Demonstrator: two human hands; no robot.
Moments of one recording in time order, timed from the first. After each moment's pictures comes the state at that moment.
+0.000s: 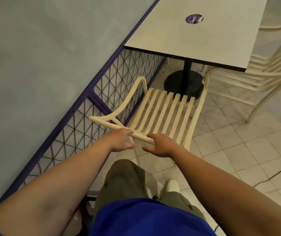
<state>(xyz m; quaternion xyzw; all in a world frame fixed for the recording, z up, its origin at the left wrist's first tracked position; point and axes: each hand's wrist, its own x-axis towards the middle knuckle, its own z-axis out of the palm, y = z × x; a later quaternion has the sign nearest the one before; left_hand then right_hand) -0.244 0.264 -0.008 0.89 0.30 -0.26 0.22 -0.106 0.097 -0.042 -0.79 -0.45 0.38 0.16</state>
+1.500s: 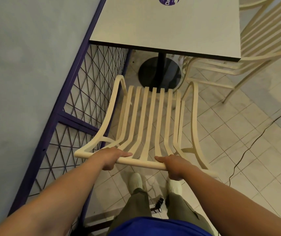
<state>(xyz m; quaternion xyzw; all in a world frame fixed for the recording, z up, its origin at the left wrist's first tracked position) -0.195 0.435 -0.103 0.87 0.05 -0.47 0.15 -0.092 0.176 -0.109 -0.80 -0.36 0.47 -0.02</state>
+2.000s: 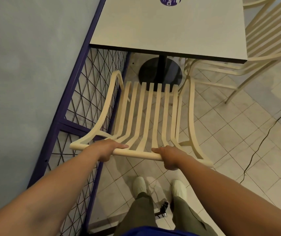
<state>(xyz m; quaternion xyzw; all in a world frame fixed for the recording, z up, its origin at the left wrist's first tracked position) -0.158 0.500 -0.104 0.88 0.08 -0.46 0.13 -0.054 0.243 -0.114 -0.80 -0.37 0.47 -0.02</state>
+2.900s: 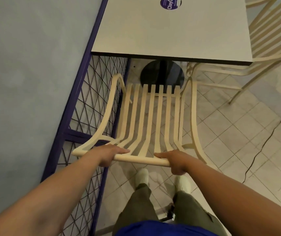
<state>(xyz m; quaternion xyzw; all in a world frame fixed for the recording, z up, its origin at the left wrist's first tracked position) -0.143 0.530 -0.105 0.86 0.05 -0.49 0.14 -0.039 0.251 -0.113 -0.80 -0.33 0.50 0.03</state>
